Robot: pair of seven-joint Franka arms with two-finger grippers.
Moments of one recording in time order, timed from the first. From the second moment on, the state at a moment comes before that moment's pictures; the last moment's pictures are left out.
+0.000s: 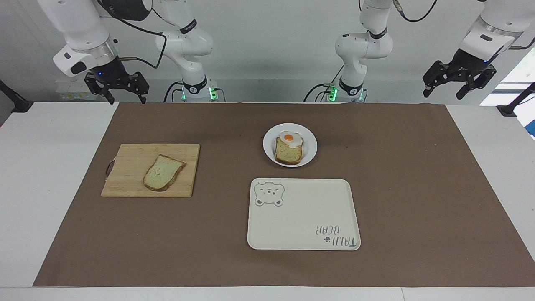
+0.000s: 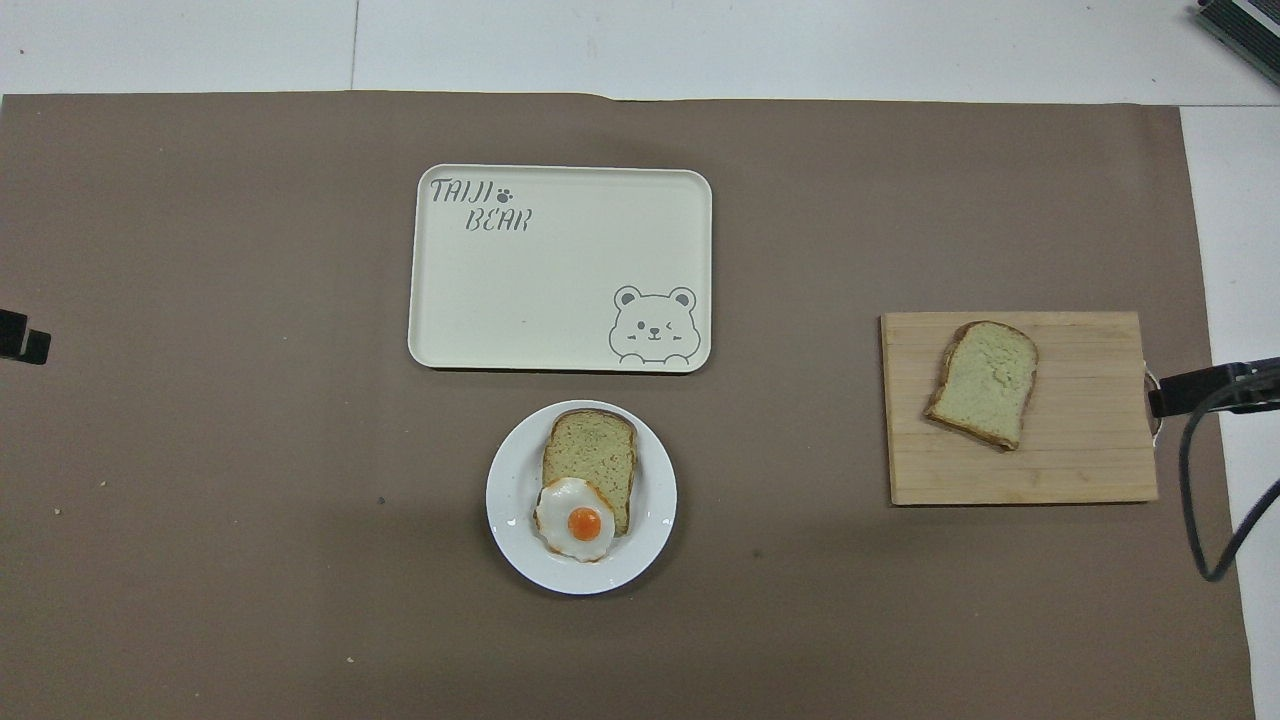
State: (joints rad) left arm -0.09 0.00 0.10 -1.41 -0.03 1.39 0.14; right arm -0.01 -0.11 -0.09 -1.74 -0.04 1.57 -0.18
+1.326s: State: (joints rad) left arm -0.10 -0.03 0.09 -1.47 -0.03 1.39 0.14; right arm -0.11 0.29 -0.09 -1.85 0.13 2.04 -0.72
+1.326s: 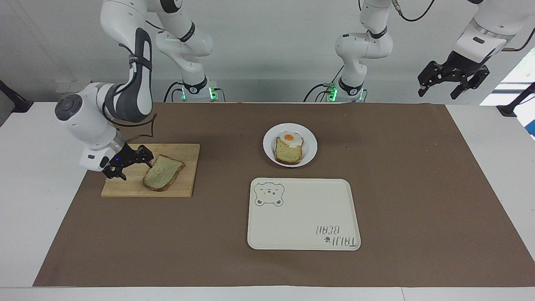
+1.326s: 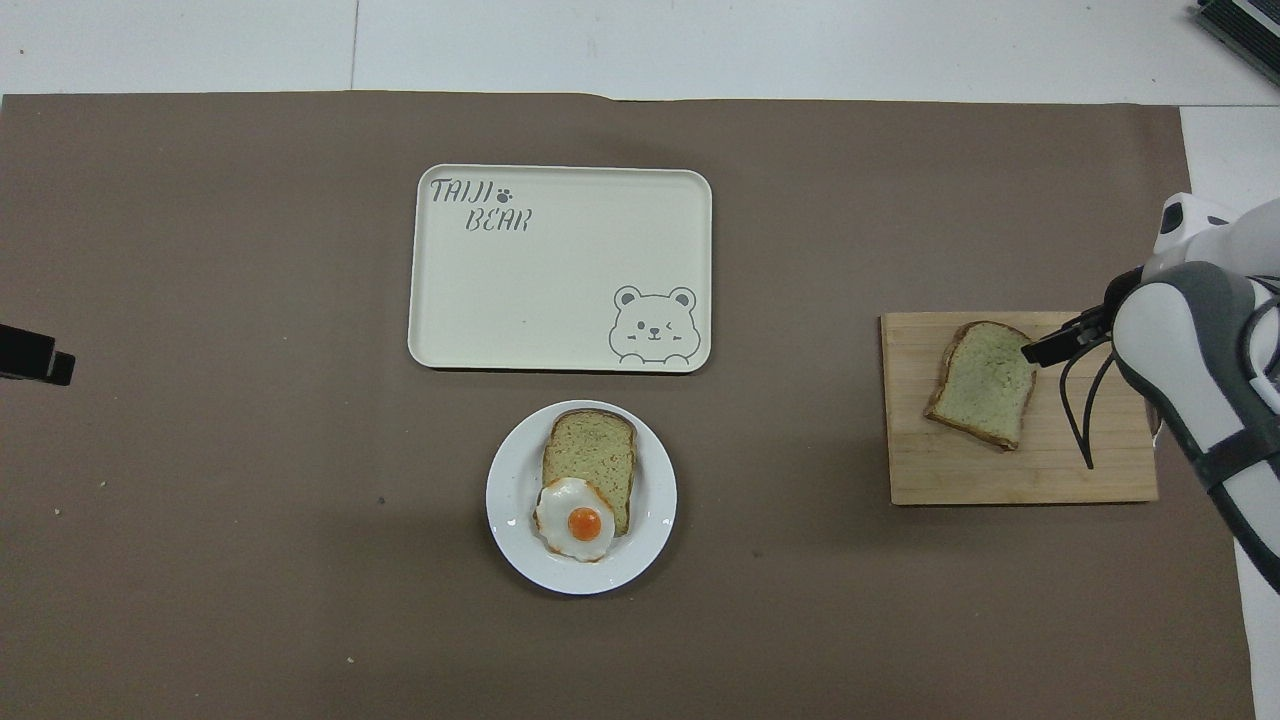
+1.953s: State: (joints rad) left arm -0.12 -0.11 0.08 -1.65 -0.03 1.46 0.14; right arm -0.13 0.33 -0.09 -1.93 0.18 2.10 -0.81
